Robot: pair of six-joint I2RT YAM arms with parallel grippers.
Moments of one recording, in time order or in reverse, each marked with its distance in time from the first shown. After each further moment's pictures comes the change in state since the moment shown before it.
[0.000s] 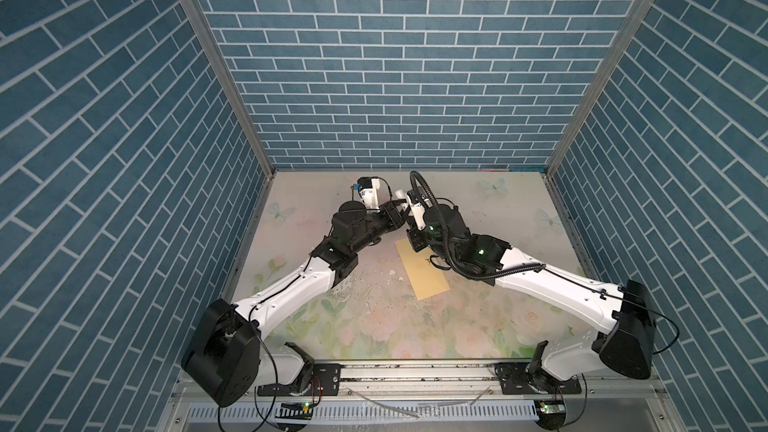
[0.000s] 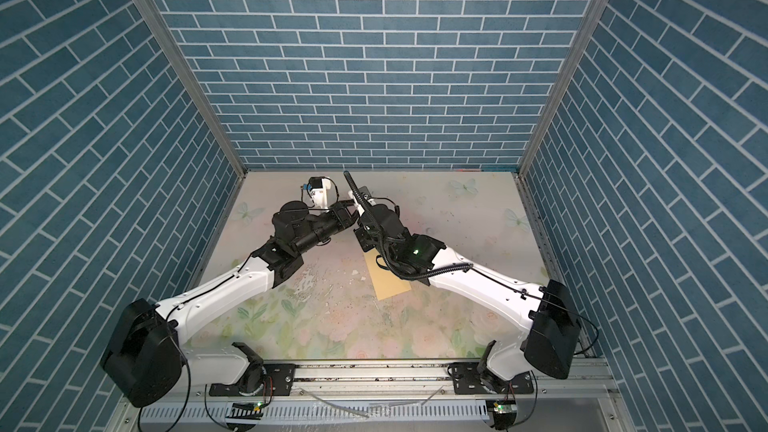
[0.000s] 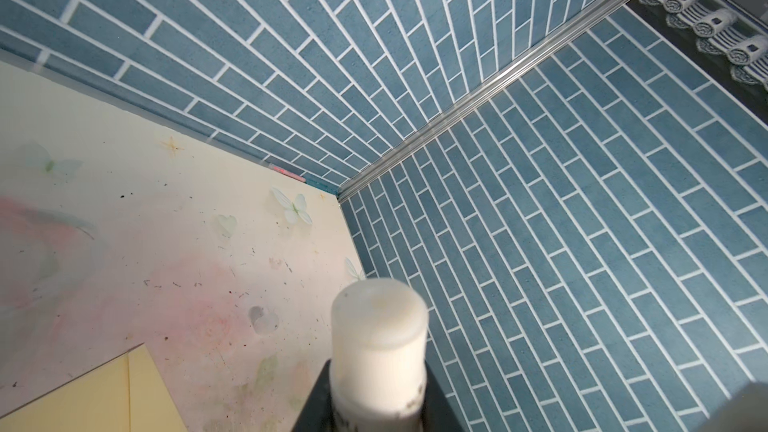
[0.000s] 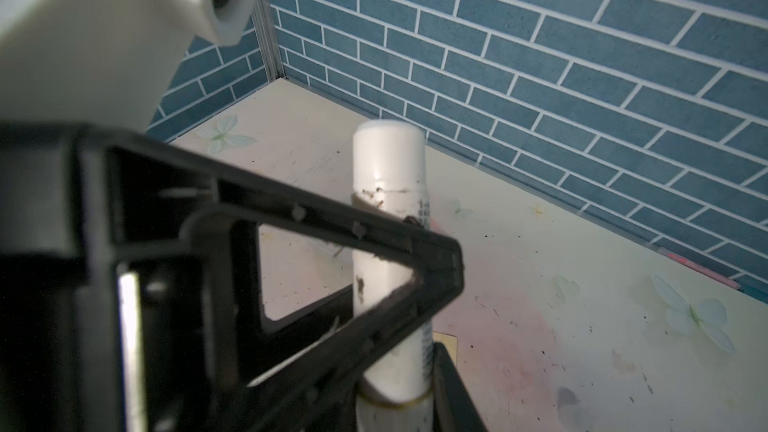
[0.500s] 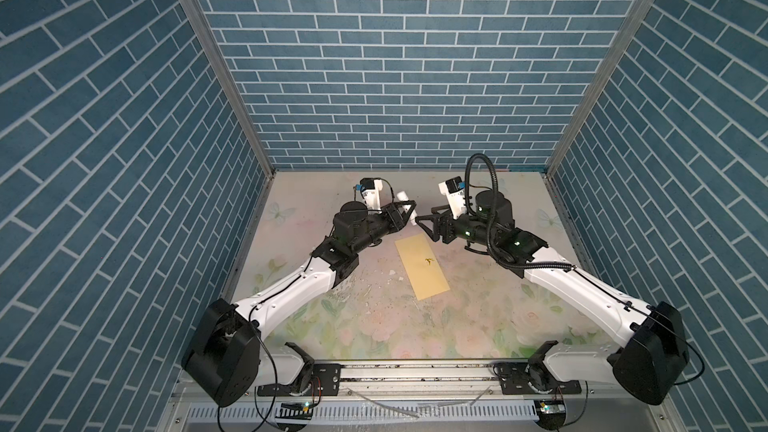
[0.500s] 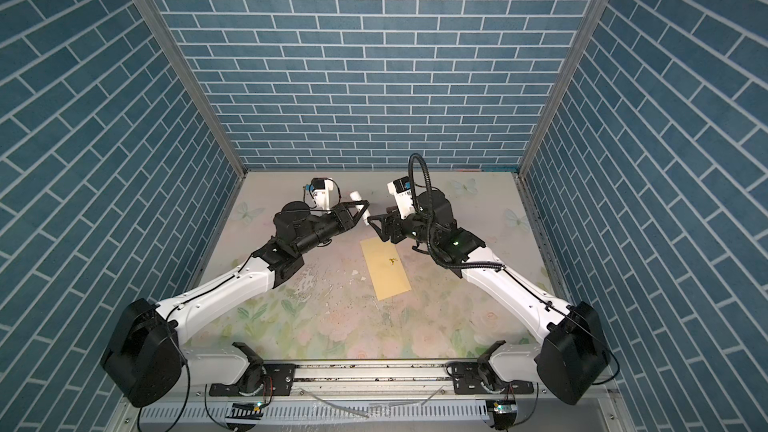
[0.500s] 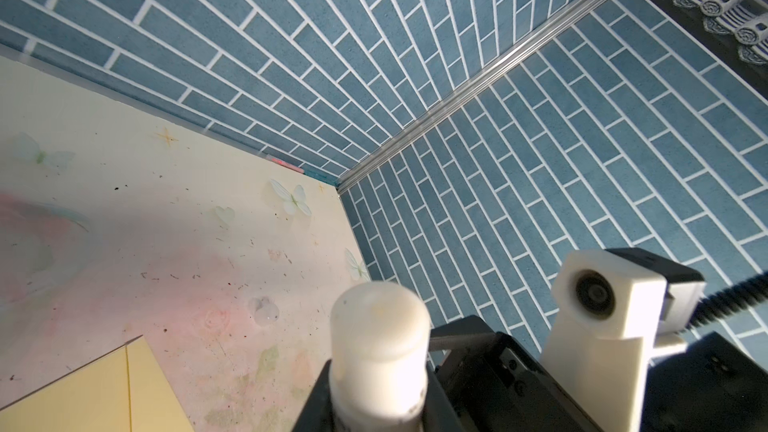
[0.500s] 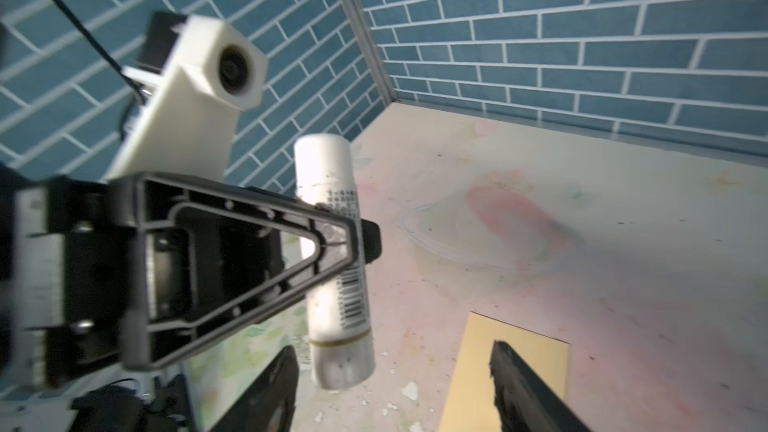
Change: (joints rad) left arm -0.004 -0.003 0.002 -0.013 0.024 0.013; right arm -0.354 -0.150 -0.219 0.225 -0.840 0.252
